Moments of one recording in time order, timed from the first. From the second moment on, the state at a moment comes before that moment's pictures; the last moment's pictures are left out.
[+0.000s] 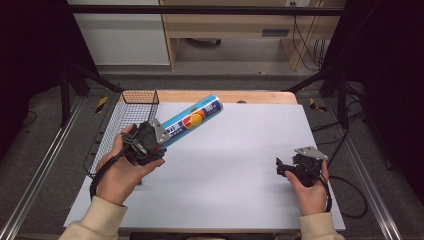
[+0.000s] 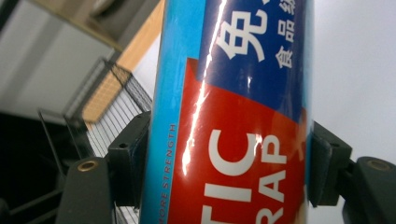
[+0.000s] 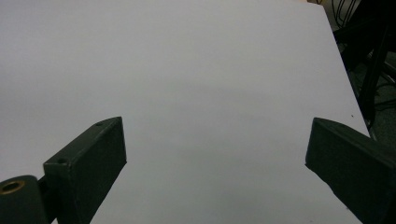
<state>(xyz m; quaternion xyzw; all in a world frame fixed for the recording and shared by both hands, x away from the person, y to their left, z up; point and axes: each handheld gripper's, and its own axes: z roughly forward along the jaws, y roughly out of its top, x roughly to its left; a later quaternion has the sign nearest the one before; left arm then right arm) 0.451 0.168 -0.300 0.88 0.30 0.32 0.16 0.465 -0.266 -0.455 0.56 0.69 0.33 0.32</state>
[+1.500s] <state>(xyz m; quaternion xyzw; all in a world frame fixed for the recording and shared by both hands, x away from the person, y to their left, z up) 0.457 0.240 -0.318 0.84 0.45 0.30 0.08 0.466 -0.268 -0.459 0.57 0.69 0.33 0.31</state>
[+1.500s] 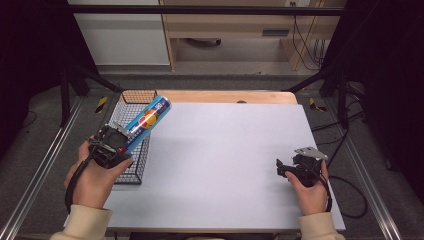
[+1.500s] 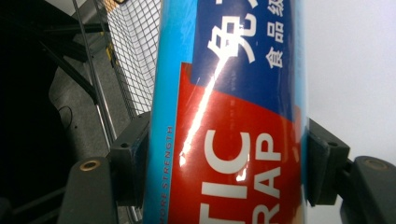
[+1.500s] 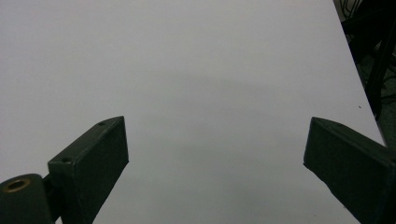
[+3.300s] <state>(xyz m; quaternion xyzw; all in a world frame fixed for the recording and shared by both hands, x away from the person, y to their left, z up) 0.515 0.273 -0.335 0.79 0.57 0.24 0.05 0.468 -0.263 -0.459 0.56 0.70 0.33 0.30</state>
